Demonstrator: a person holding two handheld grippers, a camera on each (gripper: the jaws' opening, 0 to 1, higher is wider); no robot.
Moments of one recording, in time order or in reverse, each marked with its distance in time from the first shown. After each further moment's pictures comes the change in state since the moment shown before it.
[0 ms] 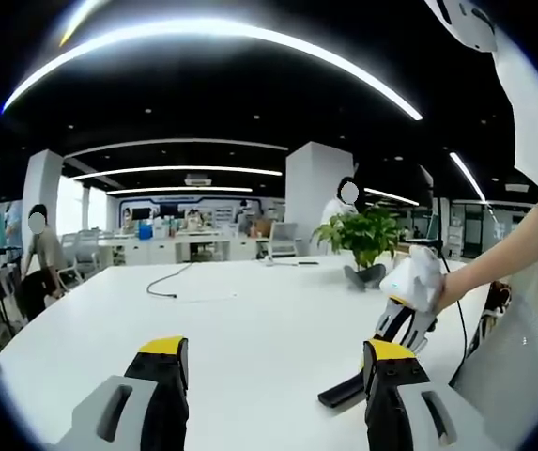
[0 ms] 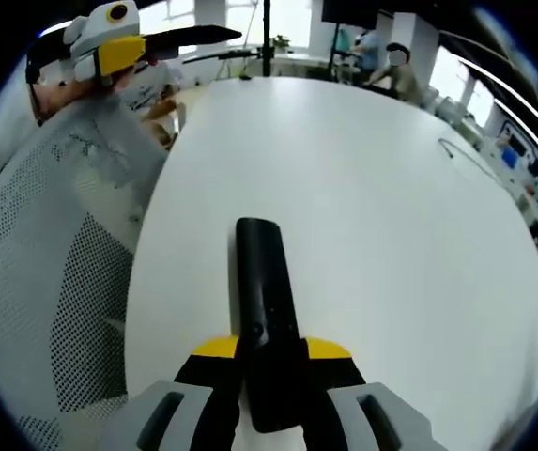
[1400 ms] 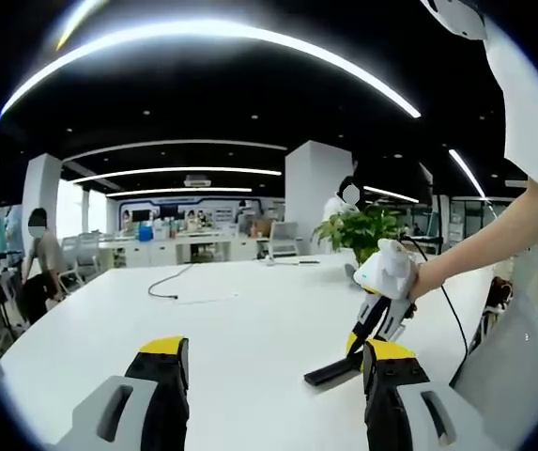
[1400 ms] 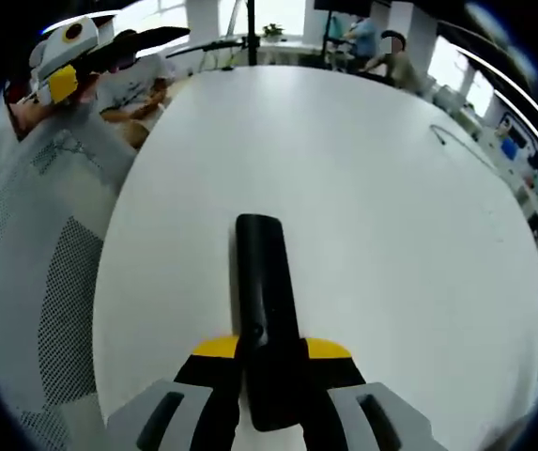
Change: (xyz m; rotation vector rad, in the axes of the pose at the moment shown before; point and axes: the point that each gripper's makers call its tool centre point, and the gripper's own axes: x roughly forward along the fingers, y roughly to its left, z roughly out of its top) left arm 0.003 0.003 -0.001 0.016 0.004 0.004; right arm 0.003 -0.046 0.001 0.017 0.057 -0.004
